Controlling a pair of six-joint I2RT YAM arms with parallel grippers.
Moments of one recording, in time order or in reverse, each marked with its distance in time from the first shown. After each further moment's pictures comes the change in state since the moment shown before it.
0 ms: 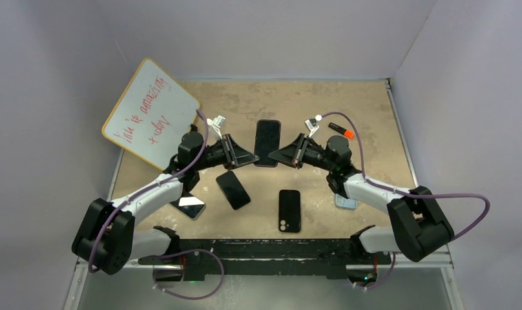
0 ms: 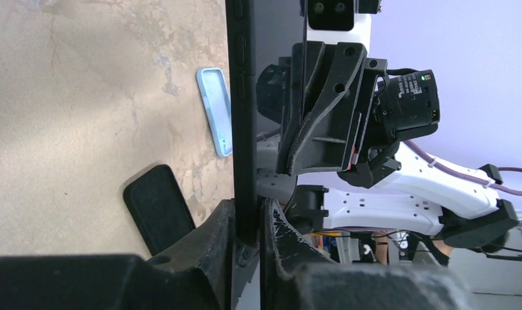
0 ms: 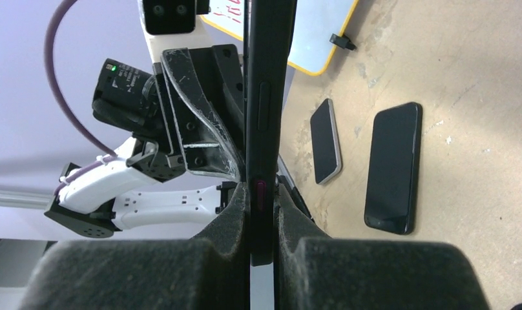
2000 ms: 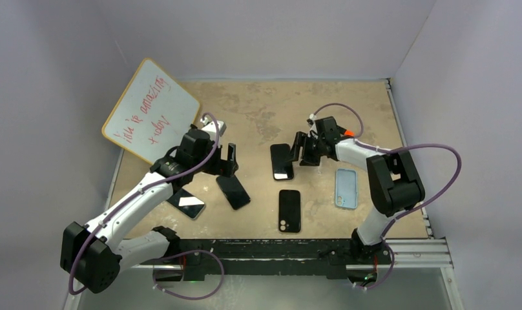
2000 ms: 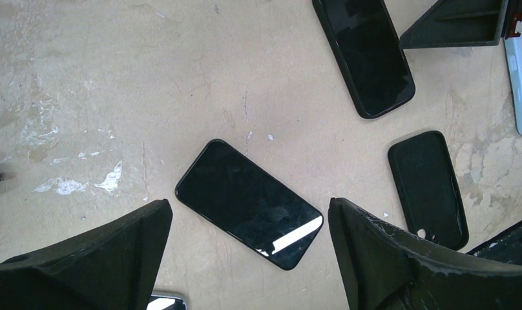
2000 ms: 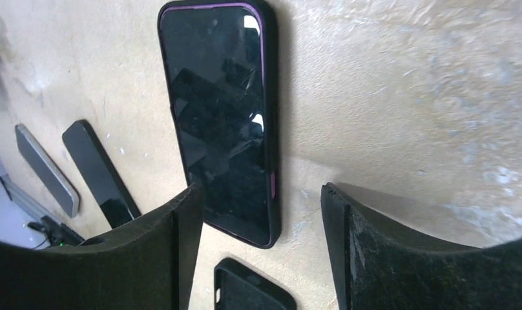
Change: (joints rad) left arm -0.076 -0.153 0.243 -0.915 -0.643 0.786; right arm -0.162 0.380 0.389 -0.930 0.285 -0.705
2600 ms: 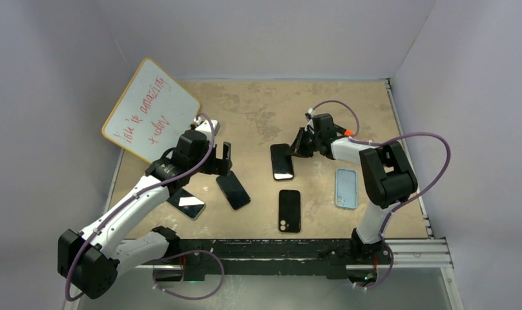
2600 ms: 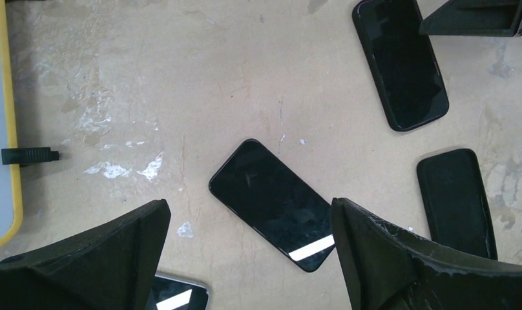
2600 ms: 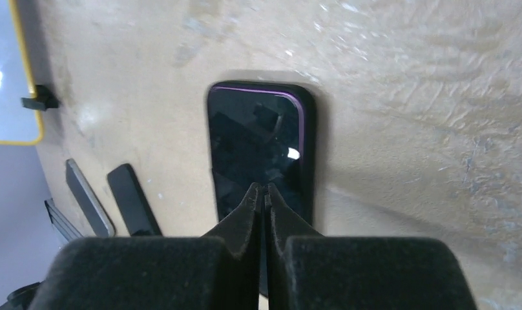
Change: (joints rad) left arm 0.002 -0.046 0.007 -0.039 -0.103 -0.004; right arm 0.007 0.053 0.036 0.183 -0.006 0.093
